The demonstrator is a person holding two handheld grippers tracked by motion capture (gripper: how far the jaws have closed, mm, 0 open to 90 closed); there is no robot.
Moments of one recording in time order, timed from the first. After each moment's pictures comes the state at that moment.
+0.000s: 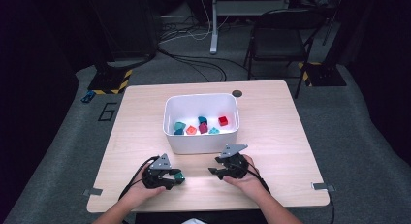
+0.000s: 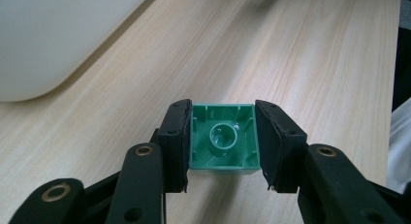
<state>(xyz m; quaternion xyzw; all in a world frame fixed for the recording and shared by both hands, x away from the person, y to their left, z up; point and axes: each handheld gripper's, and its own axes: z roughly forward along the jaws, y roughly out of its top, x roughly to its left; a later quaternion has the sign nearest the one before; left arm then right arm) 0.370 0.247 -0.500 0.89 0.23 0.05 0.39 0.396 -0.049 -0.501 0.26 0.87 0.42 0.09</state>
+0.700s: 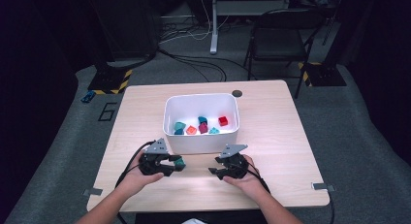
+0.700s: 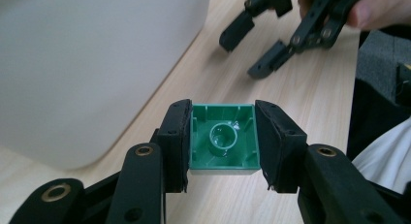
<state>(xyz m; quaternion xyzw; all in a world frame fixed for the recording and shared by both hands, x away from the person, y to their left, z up) 0.386 0.243 -0.434 0.87 0.23 0.05 0.43 0.396 -0.049 -0.501 0.26 0.87 0.42 0.09</state>
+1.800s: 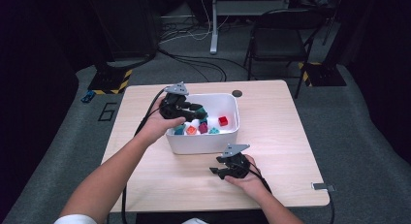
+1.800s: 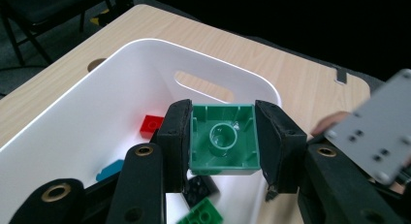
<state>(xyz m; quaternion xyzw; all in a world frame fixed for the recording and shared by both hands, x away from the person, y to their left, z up) 0.500 0.175 -0.338 0.85 0.22 0.07 0.47 0.397 -0.055 -0.500 0.26 0.86 0.42 0.08</state>
